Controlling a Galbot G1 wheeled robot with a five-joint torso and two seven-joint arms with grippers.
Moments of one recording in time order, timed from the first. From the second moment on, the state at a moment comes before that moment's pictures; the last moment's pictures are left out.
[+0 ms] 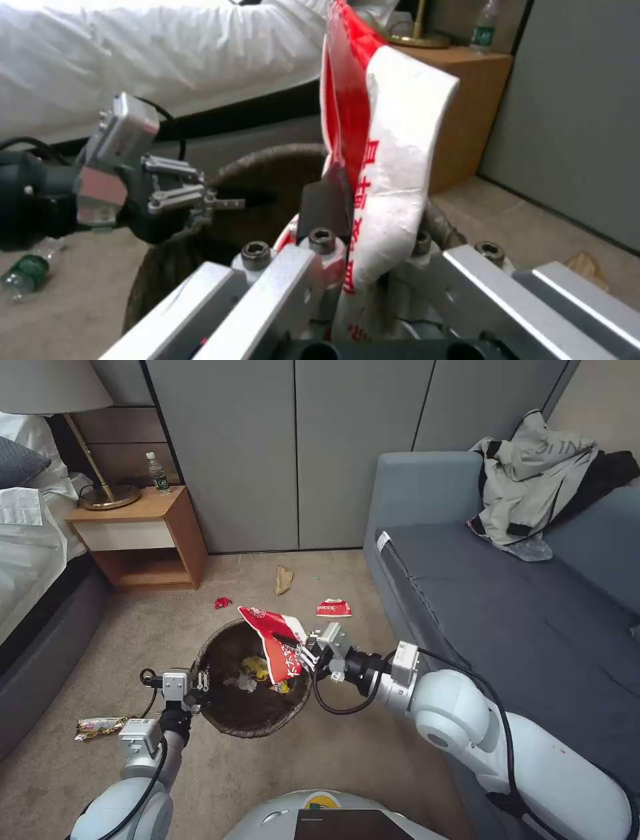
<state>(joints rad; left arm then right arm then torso) 1.83 -1.40 -0.68 -2.42 -0.20 0.30 -0.01 -0.90 0.80 -0.13 2.33 0.66 -0.37 -0.11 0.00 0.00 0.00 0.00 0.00</state>
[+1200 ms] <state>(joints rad) 1.81 -1.39 -0.69 -2.39 -0.21 0.30 -0.01 -0.73 0.83 -0.32 2.23 0.65 -0.43 -0.03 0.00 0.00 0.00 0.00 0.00</state>
